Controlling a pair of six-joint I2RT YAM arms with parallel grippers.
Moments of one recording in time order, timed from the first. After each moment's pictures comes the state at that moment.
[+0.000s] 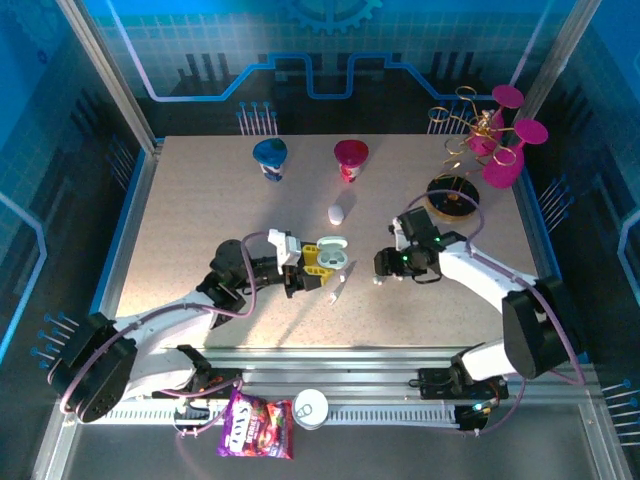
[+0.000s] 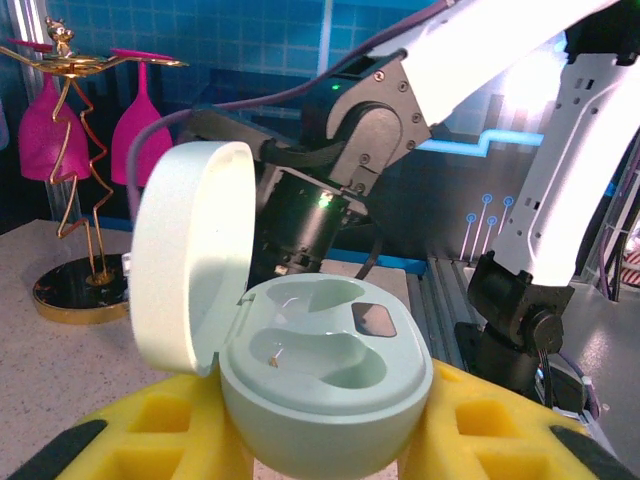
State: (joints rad) left arm -0.61 1.16 0.44 0.82 0.76 -0.14; right arm 0.40 1.43 0.83 -0.54 -0.15 0.34
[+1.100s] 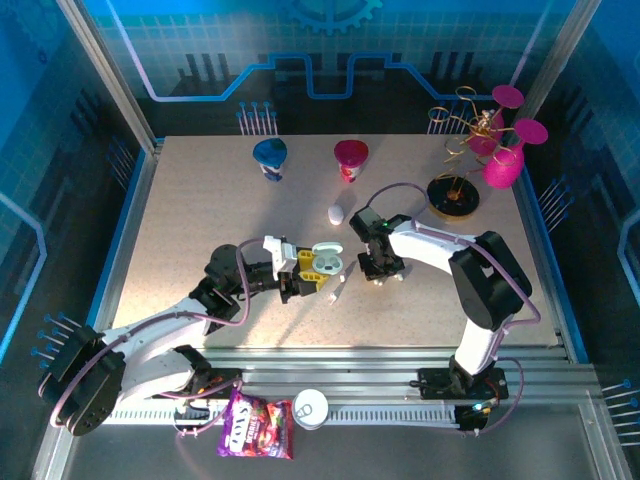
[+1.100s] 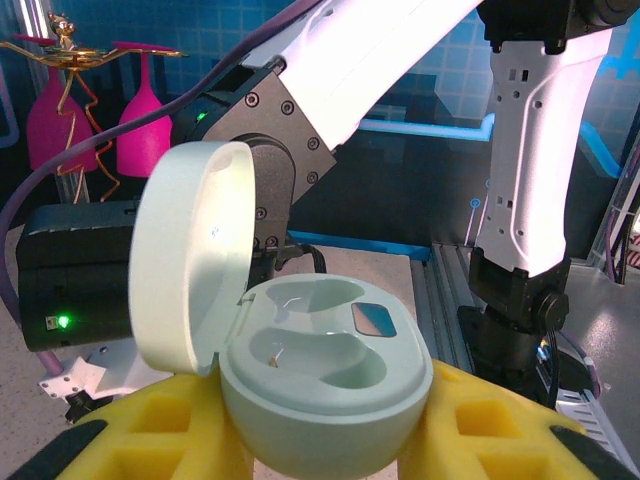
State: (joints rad) left arm -0.61 1.08 0.40 0.74 0.75 -0.09; right arm 0.59 1.78 1.11 -0.78 0.09 0.38
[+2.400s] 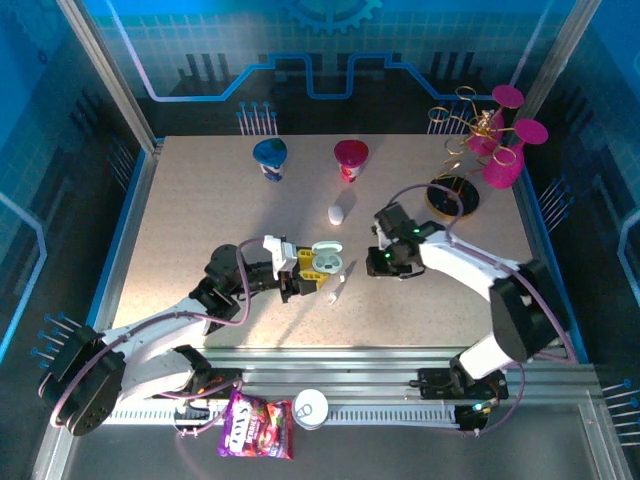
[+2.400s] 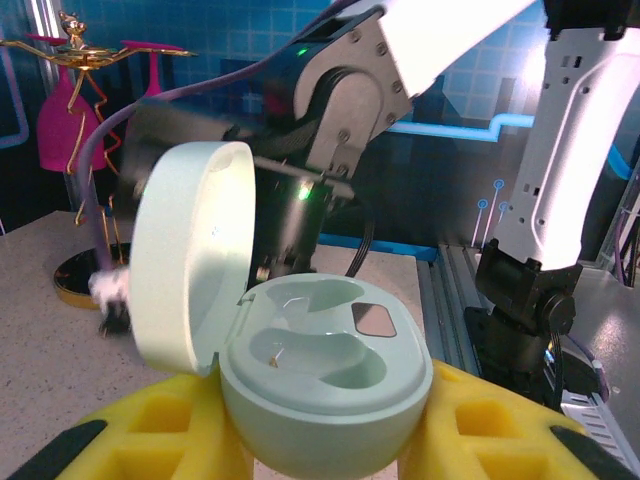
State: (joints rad) left arm -0.61 1.08 0.40 0.74 0.73 -0.09; right arm 0.48 1.49 0.94 -0.63 -0.21 0.46
